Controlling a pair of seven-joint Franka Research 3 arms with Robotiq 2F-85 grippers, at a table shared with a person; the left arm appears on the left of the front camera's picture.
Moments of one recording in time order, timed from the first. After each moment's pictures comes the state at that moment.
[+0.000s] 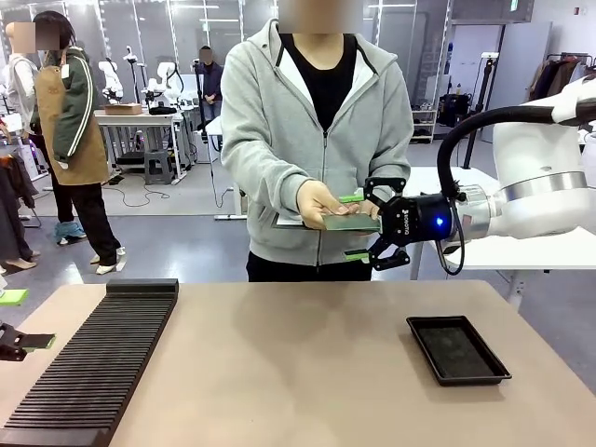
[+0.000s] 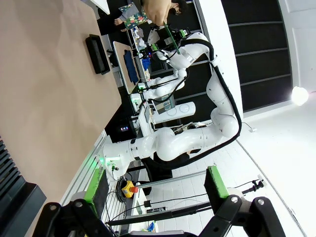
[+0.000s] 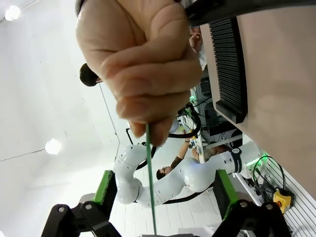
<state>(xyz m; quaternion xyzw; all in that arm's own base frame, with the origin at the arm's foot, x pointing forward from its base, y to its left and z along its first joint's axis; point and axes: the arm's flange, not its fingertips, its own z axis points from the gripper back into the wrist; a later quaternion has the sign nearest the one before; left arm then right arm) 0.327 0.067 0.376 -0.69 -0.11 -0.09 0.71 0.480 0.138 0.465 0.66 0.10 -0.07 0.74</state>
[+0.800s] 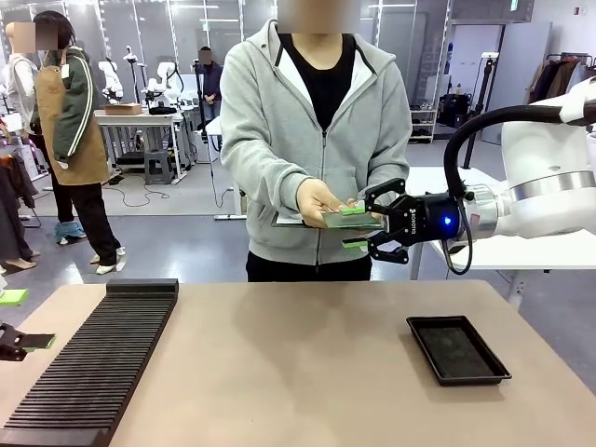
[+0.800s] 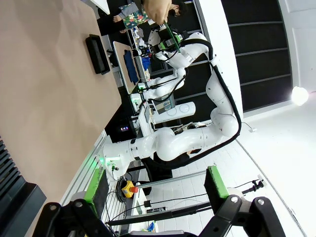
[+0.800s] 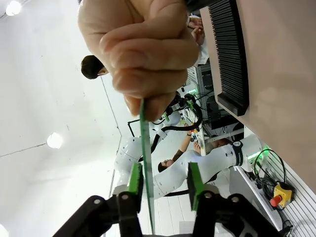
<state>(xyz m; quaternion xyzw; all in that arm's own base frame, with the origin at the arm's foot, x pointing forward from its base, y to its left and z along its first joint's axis) 0.327 0.067 0.376 -0.69 -0.11 -0.09 0.71 0.478 0.130 0.466 0.67 0.11 -0.06 0.73</state>
